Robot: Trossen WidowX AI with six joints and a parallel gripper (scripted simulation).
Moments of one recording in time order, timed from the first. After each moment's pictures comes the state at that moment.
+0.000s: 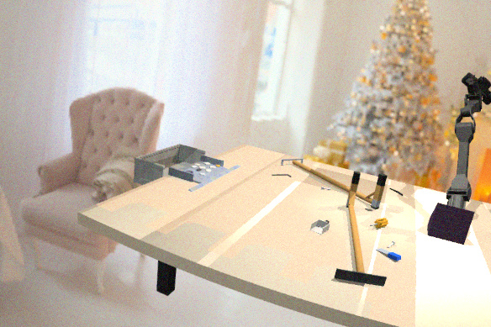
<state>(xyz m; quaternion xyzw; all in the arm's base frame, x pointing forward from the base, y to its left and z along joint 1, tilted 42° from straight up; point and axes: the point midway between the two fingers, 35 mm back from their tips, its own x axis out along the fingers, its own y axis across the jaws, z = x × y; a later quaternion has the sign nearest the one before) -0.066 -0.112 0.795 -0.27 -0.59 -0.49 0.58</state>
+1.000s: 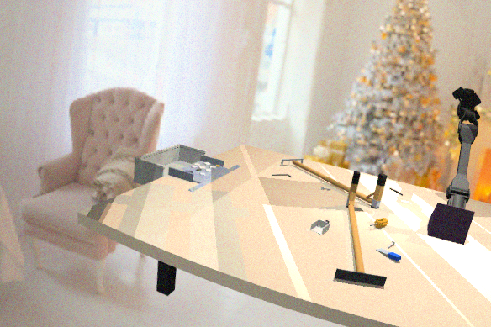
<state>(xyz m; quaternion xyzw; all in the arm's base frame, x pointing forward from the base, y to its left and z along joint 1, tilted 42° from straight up) -0.037 -0.222 0.756 -0.09 -0.58 -0.49 0.65</state>
